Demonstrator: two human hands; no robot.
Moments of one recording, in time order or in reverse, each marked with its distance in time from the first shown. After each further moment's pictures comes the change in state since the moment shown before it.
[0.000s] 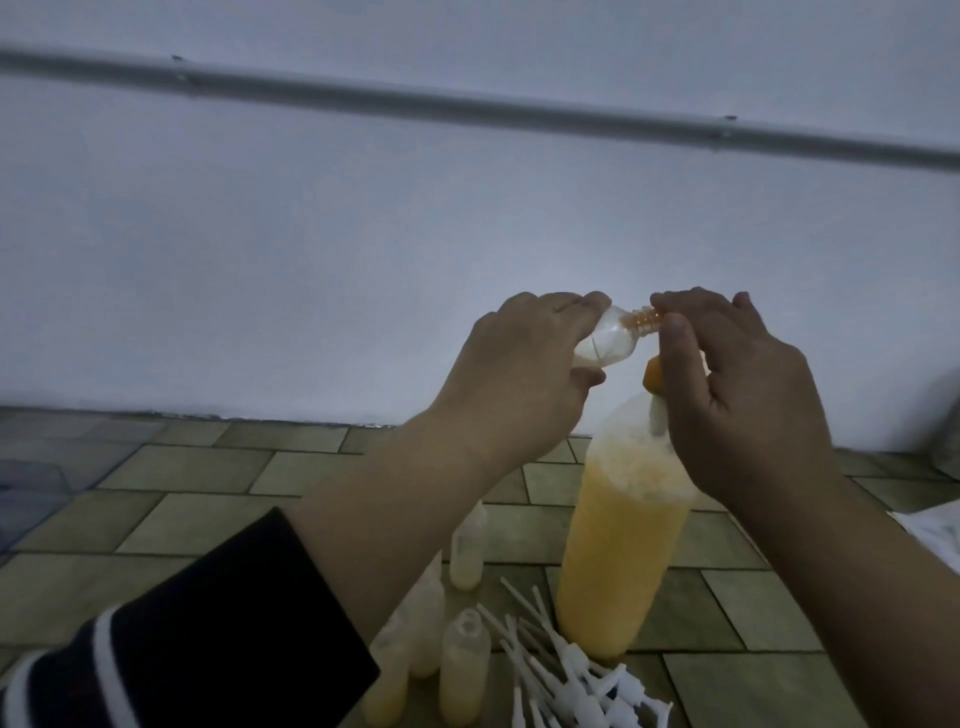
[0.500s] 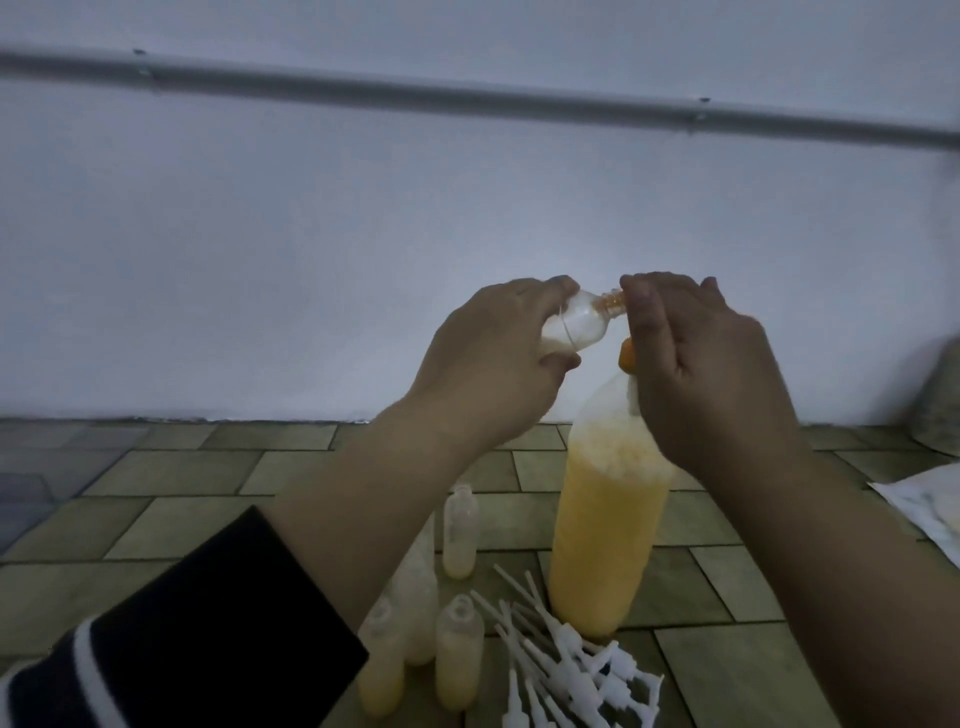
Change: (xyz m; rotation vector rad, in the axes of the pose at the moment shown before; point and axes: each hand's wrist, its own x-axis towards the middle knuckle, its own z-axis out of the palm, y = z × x) left_hand 0.000 -0.004 -0.001 -0.064 0.026 -0.037; right_hand 0.001 -0.010 -0.002 0.018 -0.057 0.040
